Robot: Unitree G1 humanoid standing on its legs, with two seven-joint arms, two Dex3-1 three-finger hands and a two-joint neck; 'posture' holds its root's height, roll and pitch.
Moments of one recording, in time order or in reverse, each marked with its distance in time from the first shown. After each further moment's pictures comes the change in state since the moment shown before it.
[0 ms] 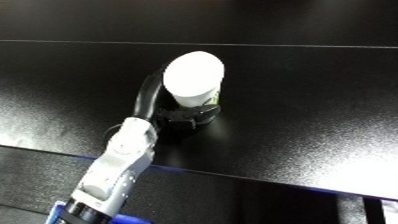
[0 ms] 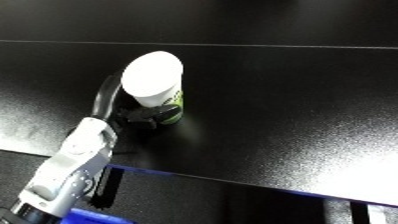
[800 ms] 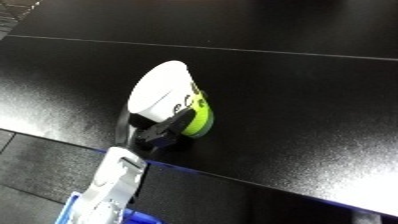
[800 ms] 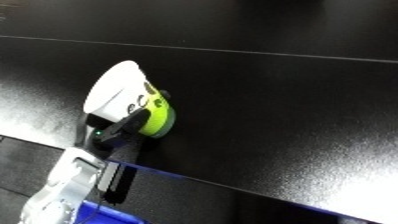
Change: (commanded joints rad) left arm 0.347 -0.035 0.292 -0.338 -0.393 -0.132 -0.105; right arm 0.075 0.044 -0.045 -0.033 0.026 -0.029 -0.072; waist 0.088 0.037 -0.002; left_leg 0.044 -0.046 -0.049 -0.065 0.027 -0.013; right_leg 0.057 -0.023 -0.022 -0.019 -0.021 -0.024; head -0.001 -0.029
